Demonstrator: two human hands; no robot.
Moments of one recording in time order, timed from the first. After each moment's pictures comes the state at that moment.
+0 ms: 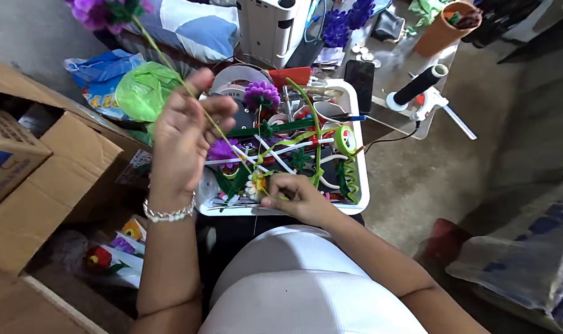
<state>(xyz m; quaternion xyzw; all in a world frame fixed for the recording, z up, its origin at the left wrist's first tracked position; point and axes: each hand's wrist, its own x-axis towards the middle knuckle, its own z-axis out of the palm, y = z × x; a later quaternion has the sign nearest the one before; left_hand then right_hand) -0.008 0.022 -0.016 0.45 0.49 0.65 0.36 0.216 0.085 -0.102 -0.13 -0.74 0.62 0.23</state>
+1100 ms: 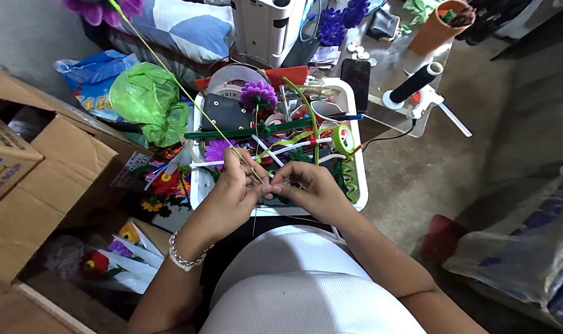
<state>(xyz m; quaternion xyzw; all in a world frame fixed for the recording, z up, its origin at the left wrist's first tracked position) 0.041 -0.009 -0.045 0.56 0.58 0.42 0.41 0.231 0.091 -0.079 -0.20 -0.74 0.58 0.28</state>
